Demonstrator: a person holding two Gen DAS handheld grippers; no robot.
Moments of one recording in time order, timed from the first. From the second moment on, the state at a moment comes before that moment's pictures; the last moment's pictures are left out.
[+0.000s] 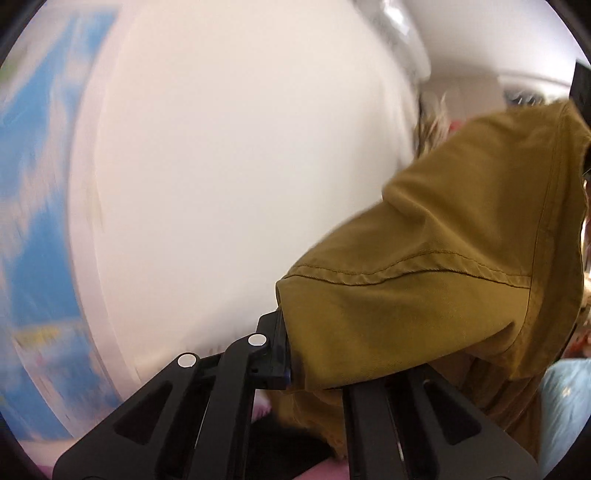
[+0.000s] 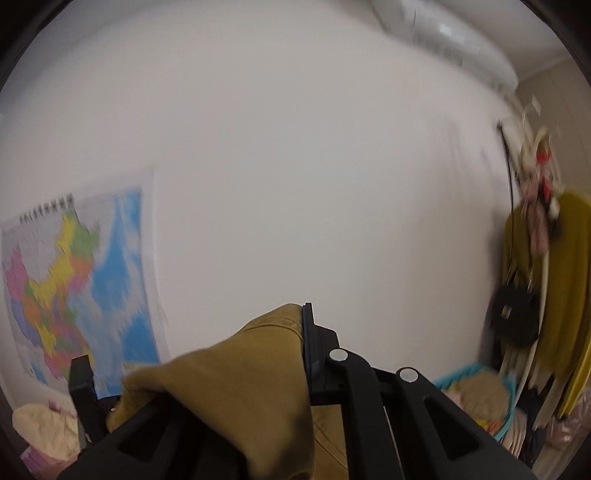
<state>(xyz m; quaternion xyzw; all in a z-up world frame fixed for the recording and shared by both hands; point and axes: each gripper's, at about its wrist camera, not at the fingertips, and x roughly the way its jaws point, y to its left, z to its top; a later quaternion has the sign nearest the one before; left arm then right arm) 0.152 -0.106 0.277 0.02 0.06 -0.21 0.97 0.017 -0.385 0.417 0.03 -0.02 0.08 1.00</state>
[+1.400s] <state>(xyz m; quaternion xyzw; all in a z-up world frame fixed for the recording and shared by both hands) -0.012 0.187 0.111 -0.04 0.38 0.15 0.91 0.118 -0.082 0.188 -0.07 0.30 0.32 0.89</state>
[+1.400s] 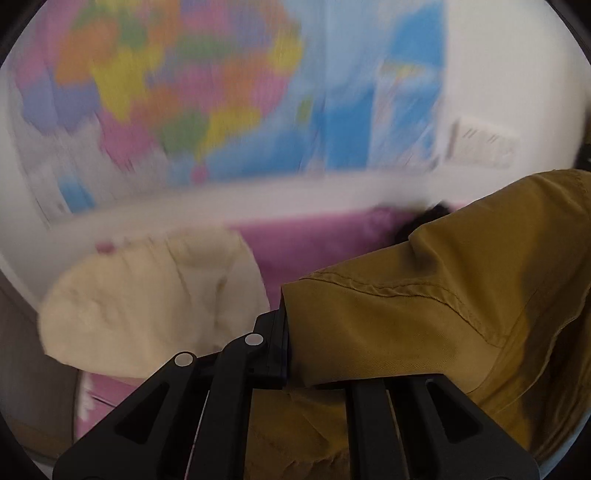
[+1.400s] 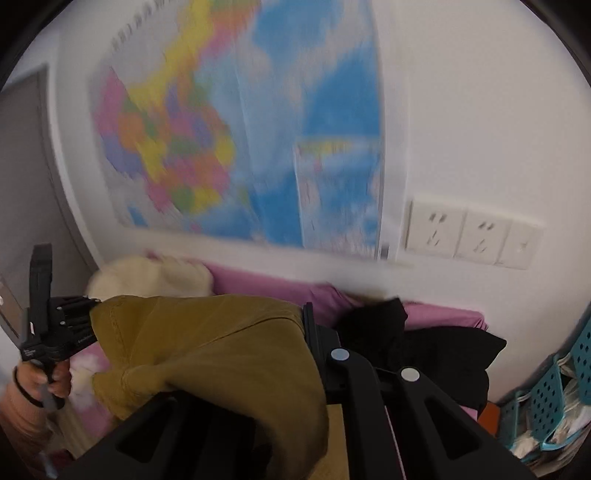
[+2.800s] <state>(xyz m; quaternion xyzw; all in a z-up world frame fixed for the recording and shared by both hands) 0.019 0.108 0.023 0.09 0.43 -0.04 0.89 0.010 -0.162 0.054 -0.15 0.44 0.37 0.81</state>
